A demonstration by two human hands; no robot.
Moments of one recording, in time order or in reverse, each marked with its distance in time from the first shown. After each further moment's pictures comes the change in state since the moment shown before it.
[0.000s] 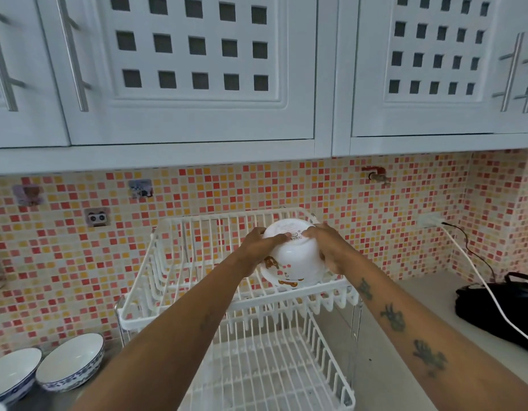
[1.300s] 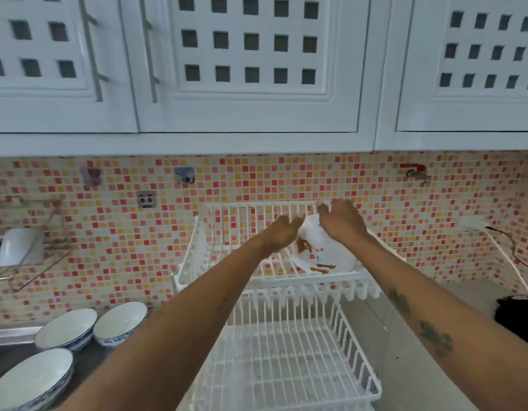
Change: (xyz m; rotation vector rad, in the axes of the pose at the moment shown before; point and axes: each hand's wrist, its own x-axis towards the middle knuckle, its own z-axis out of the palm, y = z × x) left_hand -0.043 0.015 -0.030 0.409 -0.030 0.063; right_hand -0.029 -0.038 0.050 -0.759 0.295 -0.320
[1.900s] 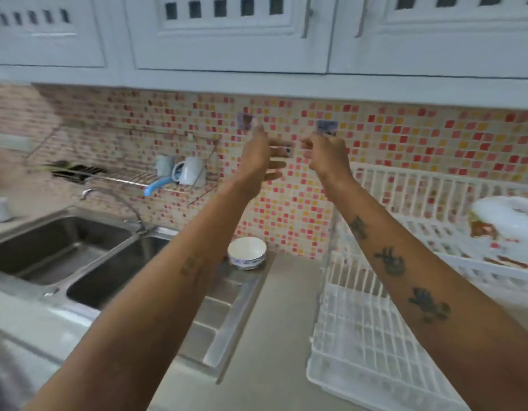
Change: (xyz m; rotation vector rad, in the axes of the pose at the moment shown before) left_hand -0.164 -0.102 -0.219 -0.549 0.748 -0.007; right_hand -0.122 -0.262 0.122 0.888 -0.361 -0.222
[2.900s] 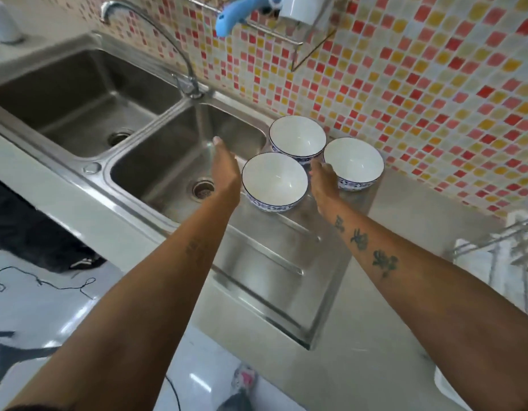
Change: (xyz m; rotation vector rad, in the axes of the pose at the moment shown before) left_hand 0.099 -0.341 -0.295 -0.118 0.688 -0.549; right_hand -0.001 0.315 0.317 -0.184 -0.267 0.627
